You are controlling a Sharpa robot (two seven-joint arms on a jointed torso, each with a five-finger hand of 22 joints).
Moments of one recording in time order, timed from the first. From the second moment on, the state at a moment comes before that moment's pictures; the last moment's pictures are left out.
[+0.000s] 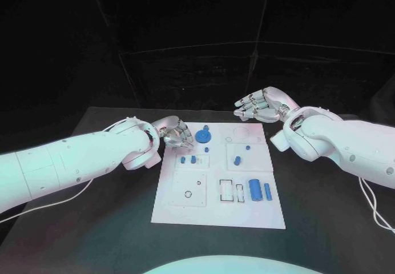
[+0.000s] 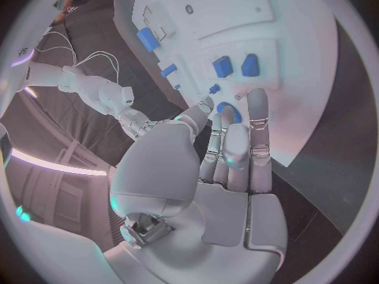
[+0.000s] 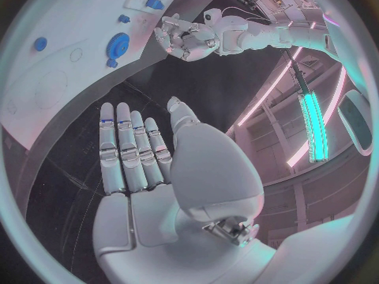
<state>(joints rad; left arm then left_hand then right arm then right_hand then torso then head) 1.23 -0.73 -0.10 1.41 -0.98 -0.23 -0.15 1.31 -0.05 0.30 -0.08 0.05 0.76 0.14 0.52 0.36 0.90 0.07 0.67 0.55 1.35 0.00 1.16 1.12 0.17 1.11 0.10 0.76 0.68 1.25 -0.78 -0.02 1.41 -0.77 -0.36 0.16 1.40 0.00 -0.02 0.13 0.30 0.83 0.21 0.14 0.07 0.92 0.18 0.34 0.07 1.08 0.13 0.16 0.17 0.17 0.95 0.24 0.24 0.08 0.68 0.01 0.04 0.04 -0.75</state>
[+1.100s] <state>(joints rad) 1.24 -0.50 -0.14 1.18 -1.34 -0.18 0.03 1.30 -0.11 0.36 -0.13 0.05 0.87 0.14 0.31 0.18 0.88 0.09 0.38 0.24 1.45 0.01 1.30 1.21 0.15 1.29 0.11 0.98 0.92 1.25 -0.77 -0.02 1.41 -0.77 -0.36 0.16 1.40 0.00 -0.02 0.13 0.31 0.83 0.21 0.14 0.07 0.91 0.18 0.34 0.06 1.08 0.13 0.16 0.16 0.17 0.95 0.24 0.24 0.07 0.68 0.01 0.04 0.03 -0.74</state>
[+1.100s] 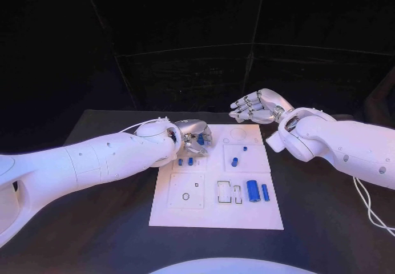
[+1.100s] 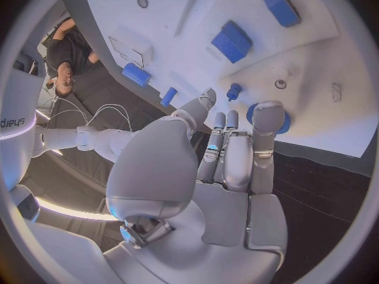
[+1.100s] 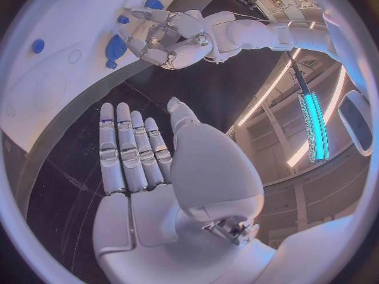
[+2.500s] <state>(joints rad) 1.24 -0.46 -0.14 1.13 -1.37 -0.07 -0.03 1.32 -0.06 0.43 -0.14 0.05 0.95 0.13 0.27 0.15 0.99 0.07 0.36 0.17 1.45 0.00 1.33 1.21 0.14 1.32 0.10 1.07 1.01 1.25 -0.77 -0.02 1.40 -0.77 -0.36 0.15 1.40 0.01 -0.02 0.13 0.31 0.83 0.21 0.14 0.07 0.91 0.18 0.34 0.06 1.08 0.13 0.15 0.16 0.17 0.95 0.24 0.23 0.07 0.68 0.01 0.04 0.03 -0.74</state>
